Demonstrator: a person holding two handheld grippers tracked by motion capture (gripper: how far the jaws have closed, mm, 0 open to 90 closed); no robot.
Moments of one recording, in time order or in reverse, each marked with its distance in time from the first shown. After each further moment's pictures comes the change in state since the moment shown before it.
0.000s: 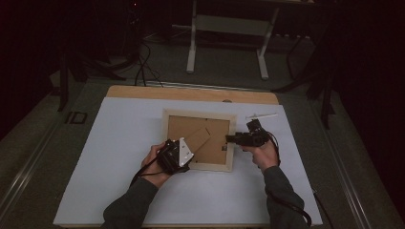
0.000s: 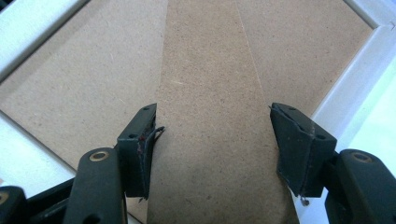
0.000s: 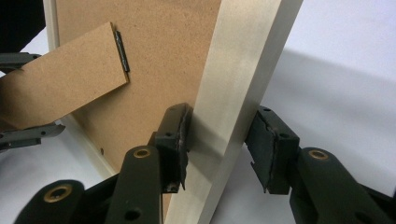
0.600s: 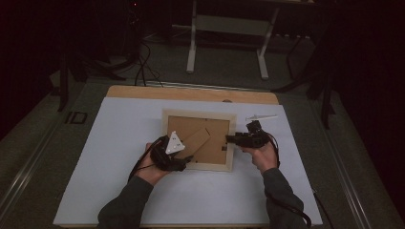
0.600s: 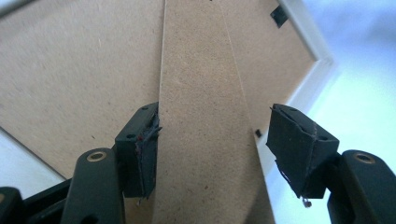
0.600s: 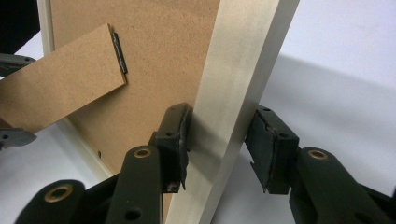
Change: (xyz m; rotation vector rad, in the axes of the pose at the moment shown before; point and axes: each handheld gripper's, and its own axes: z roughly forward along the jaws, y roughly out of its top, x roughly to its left) left arm 0.027 -0.004 -0.009 -0.032 -0.235 -0.192; right arm 0.006 -0.003 -0.002 -0.027 -0.028 -0.017
